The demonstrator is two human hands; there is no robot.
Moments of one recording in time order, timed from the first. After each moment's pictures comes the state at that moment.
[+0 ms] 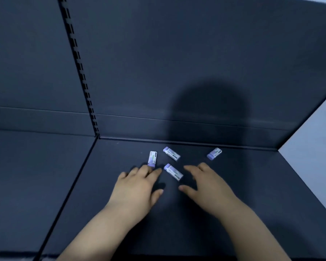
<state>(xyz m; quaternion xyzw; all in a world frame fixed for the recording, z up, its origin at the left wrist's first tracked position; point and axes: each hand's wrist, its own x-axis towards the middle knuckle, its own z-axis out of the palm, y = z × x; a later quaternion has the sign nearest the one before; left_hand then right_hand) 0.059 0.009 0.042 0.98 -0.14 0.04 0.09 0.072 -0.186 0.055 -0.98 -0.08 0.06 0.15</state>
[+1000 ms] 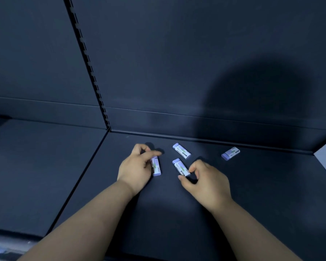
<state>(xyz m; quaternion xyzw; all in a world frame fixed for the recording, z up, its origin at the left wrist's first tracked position) 0.116 0.016 0.002 0.94 0.00 0.10 0.34 0.108 -0.186 0.005 -0.97 -0.09 -0.05 0.22</state>
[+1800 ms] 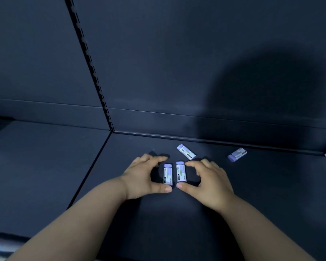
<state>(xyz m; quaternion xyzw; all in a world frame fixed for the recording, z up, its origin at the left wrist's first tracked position) 0.114 0.031 0.016 0.94 -0.09 -0.13 0.29 0.121 -0.184 0.004 -0.97 -0.14 0.02 0.21</state>
